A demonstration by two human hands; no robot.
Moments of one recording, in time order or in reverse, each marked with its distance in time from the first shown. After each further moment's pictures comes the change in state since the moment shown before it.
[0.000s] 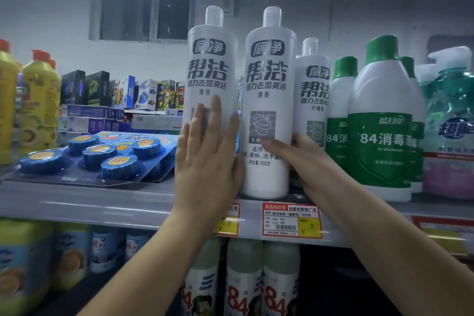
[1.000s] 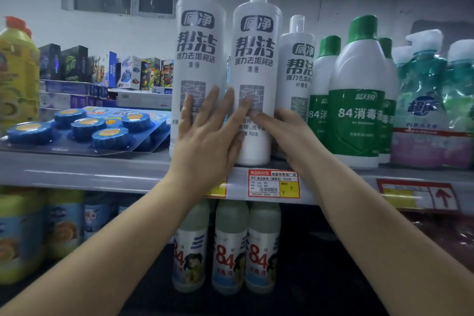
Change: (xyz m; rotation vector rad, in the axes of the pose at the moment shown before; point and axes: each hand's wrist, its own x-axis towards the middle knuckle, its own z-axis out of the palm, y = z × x) left_hand -0.002 0.003 -0.002 -0.050 -0.057 0.190; right_hand -0.010 -0.002 0.004 -0.092 0.012 -0.109
